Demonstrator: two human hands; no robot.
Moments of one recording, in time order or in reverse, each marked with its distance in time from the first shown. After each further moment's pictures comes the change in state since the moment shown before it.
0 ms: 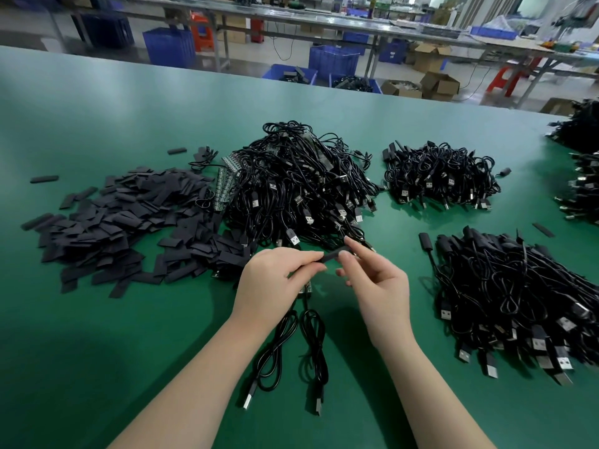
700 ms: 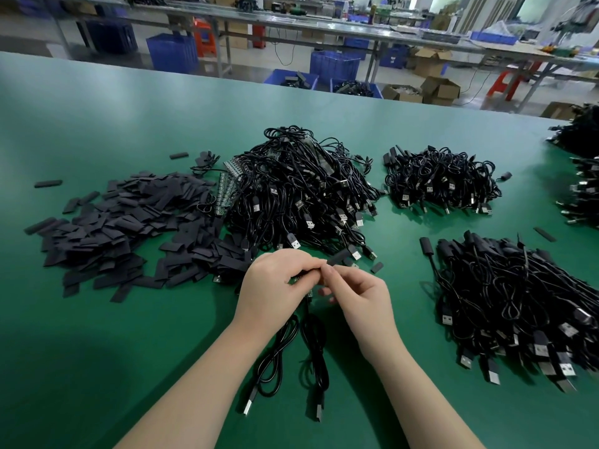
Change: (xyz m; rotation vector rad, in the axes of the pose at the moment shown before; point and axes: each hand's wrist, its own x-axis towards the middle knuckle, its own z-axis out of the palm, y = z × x) left_hand 0.000 -0.001 0.003 -0.014 -0.006 0.026; right_hand -0.004 0.008 0.009 -0.102 -0.149 0.090
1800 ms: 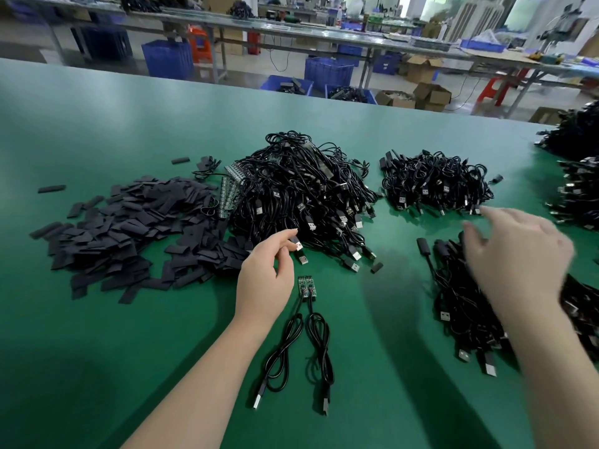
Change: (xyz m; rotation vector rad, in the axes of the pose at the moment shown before) left_hand 0.002 -0.024 0.002 -0.058 0.072 -0.301; right_hand 0.025 -0.085 -0.130 -1.478 0.613 -0.147
